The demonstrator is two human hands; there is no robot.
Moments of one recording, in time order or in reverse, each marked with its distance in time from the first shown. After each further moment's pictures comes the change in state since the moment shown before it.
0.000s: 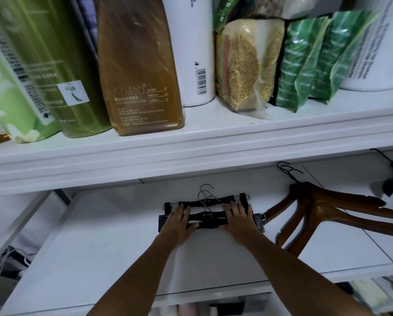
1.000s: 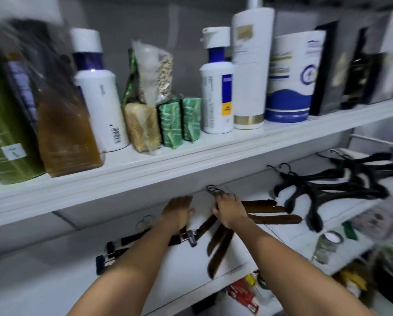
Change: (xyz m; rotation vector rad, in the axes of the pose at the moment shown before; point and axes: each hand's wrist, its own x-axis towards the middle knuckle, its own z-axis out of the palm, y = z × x) left_hand -0.007 0.181 -0.114 0.089 0.280 0.387; right_hand -0.117 0.118 -0.125 0.157 0.251 0.285
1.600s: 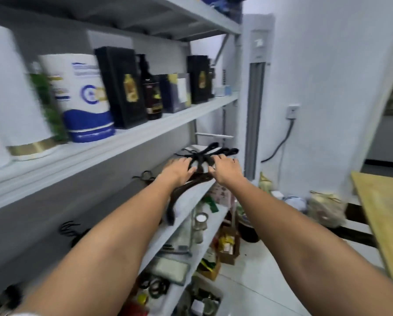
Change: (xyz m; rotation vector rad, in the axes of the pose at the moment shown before) left_hand 0.080 0.426 -0.090 -0.022 0.103 0.639; right_hand -0.200 0.315 -0.162 -0.120 0.289 0.706
